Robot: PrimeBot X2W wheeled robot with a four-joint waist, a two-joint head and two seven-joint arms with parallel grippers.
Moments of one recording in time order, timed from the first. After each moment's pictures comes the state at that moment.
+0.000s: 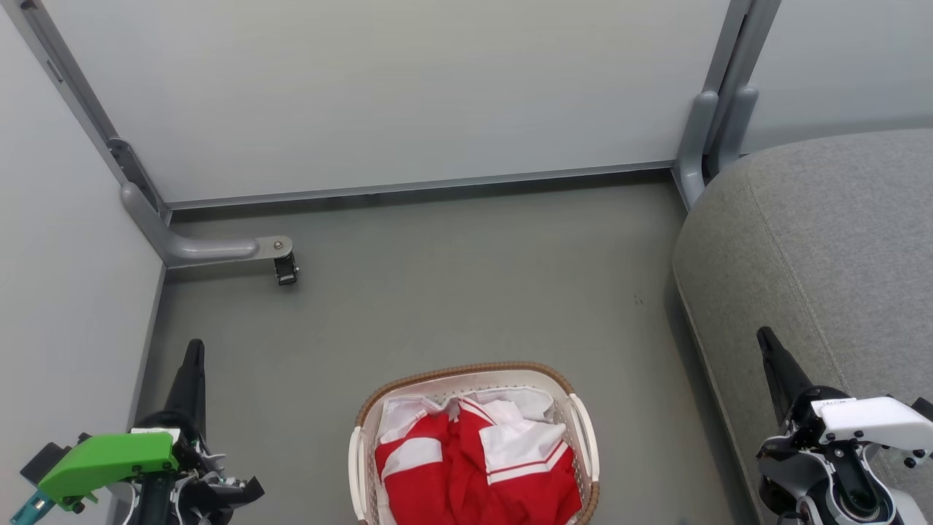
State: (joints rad) left arm -0.10 0.05 0.11 0.24 -1.61 -0.13 0.11; right arm -0.10 -0.05 -0.11 0.24 1.61 0.13 0.11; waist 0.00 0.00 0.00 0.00
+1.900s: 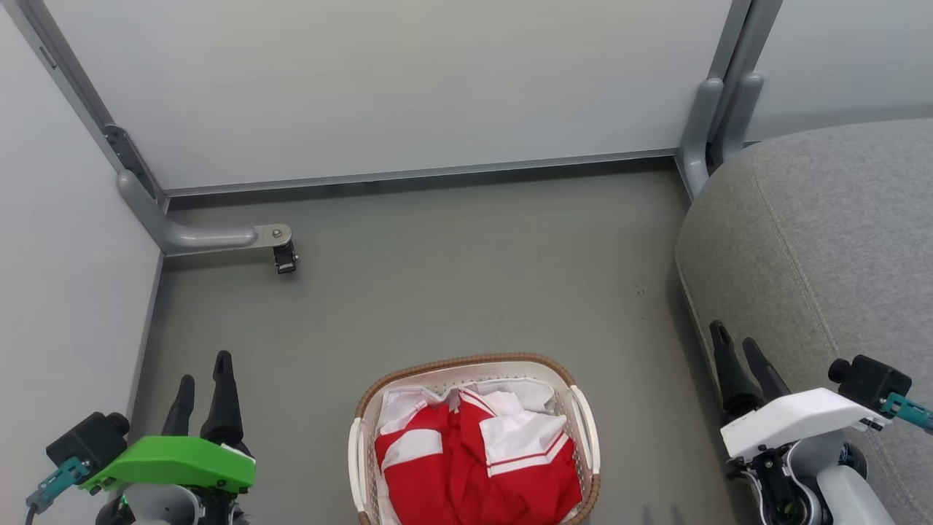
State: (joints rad) left arm -0.11 0.10 0.01 0.36 -0.79 -0.12 -0.08; right arm -0.14 -0.09 0.04 0.31 0.82 0.13 -0.08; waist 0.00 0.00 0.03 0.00
